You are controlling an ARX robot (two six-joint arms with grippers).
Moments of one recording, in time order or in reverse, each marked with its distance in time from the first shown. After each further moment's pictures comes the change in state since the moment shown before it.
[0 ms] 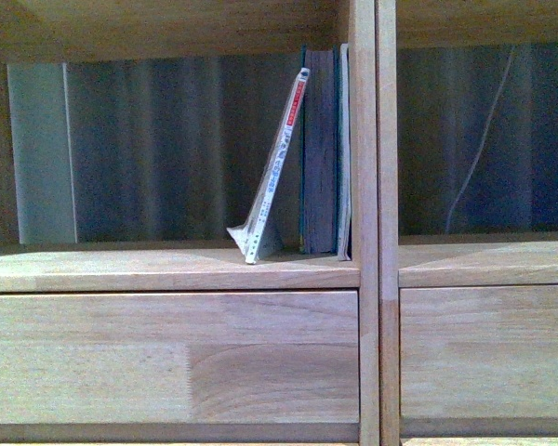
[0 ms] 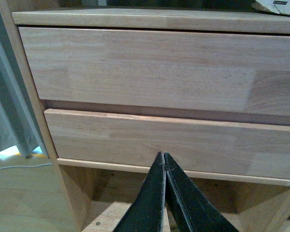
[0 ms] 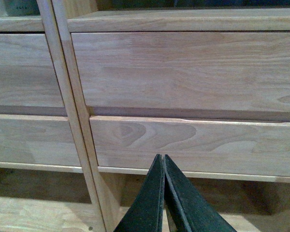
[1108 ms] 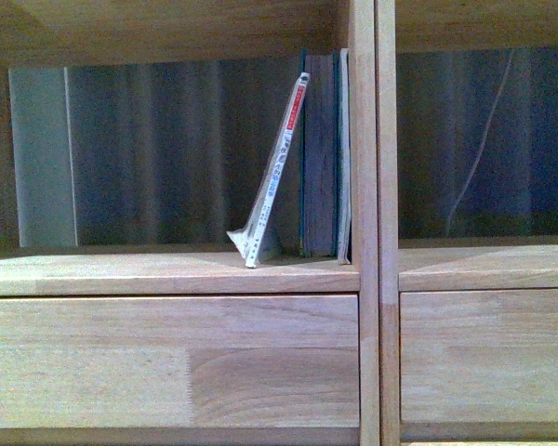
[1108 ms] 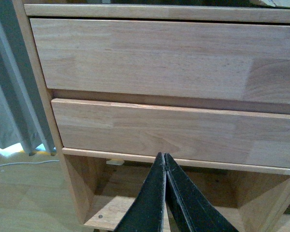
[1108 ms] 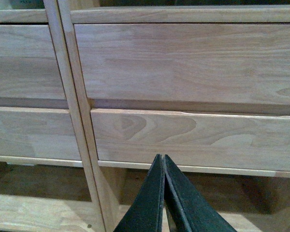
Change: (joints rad) left arm 0.001 -0.409 -0.068 -0.332 -0.003 0.003; right arm 0.001 -0.213 -0.066 -0.136 -0.002 -0.003
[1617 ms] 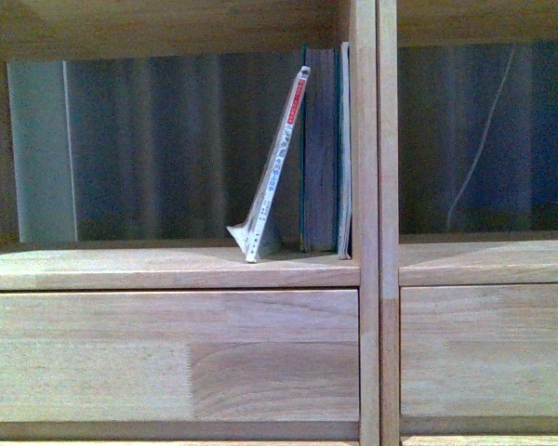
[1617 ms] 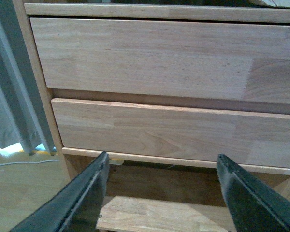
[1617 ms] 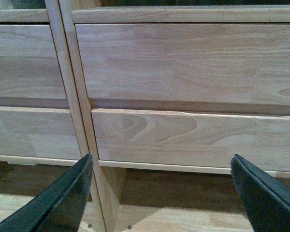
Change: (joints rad) left arm 0.000 0.000 0.000 -0.001 0.000 0.000; right arm 0.000 0.000 0.000 0.000 0.000 -0.001
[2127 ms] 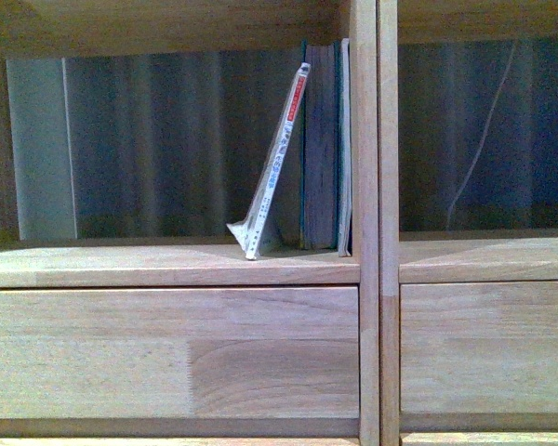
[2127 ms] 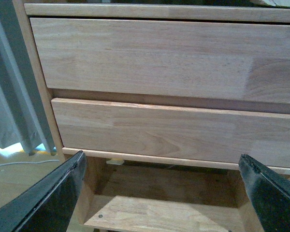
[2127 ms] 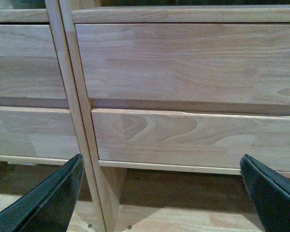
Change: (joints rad) left arm 0.000 0.000 0.000 0.000 0.000 0.001; right arm 0.000 0.000 0.000 0.000 0.000 0.000
